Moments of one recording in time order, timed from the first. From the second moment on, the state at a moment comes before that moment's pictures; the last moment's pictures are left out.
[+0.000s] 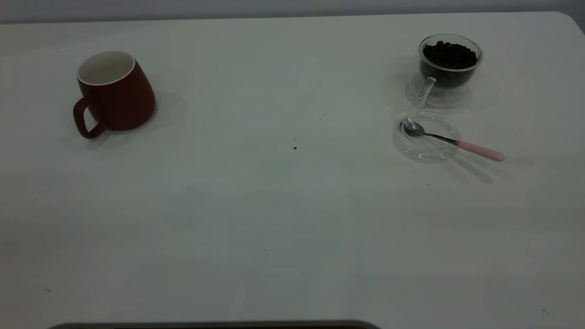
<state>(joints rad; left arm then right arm) -0.01 -0.02 -0.49 0.04 1.13 -0.04 -0.07 0.03 -0.47 0.04 1.13 -0.07</state>
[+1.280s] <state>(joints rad) 0.00 1.00 -0.90 0.09 0.72 0.01 -0.07 0.03 -0.47 0.04 1.13 -0.07</state>
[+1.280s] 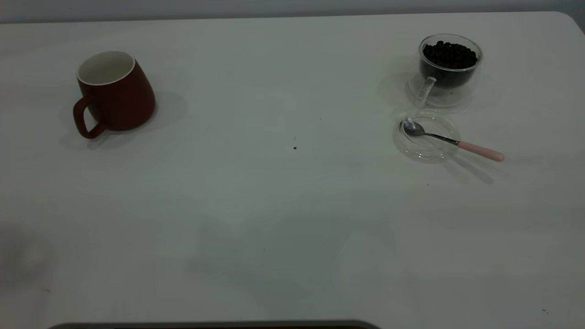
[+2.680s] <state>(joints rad) 0.00 2.09 -1.19 0.42 0.32 0.81 -0.07 0.03 -0.47 0.04 1.13 -0.06</state>
